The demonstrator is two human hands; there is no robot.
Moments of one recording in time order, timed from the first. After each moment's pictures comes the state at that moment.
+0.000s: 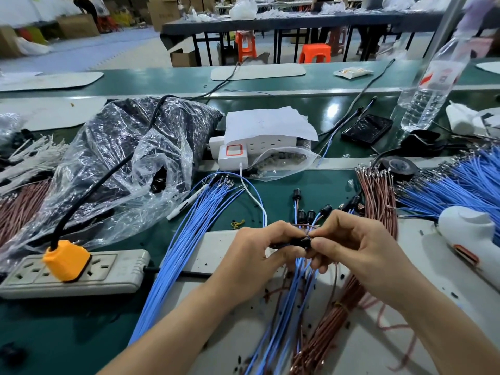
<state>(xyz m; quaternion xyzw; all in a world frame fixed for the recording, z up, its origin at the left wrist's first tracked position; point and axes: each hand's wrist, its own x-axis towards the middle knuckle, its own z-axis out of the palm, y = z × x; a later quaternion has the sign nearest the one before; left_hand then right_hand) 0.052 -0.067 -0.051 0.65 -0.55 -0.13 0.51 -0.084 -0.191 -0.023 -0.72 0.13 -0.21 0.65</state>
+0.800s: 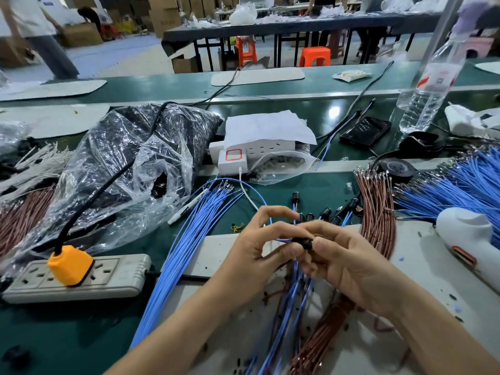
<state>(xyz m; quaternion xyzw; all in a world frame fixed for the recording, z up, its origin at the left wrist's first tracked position) 0.050 -0.067 -0.045 0.60 -0.53 -0.19 0.57 -0.077 -0.190 -0.033 -0.49 0.09 -0.09 0.86</state>
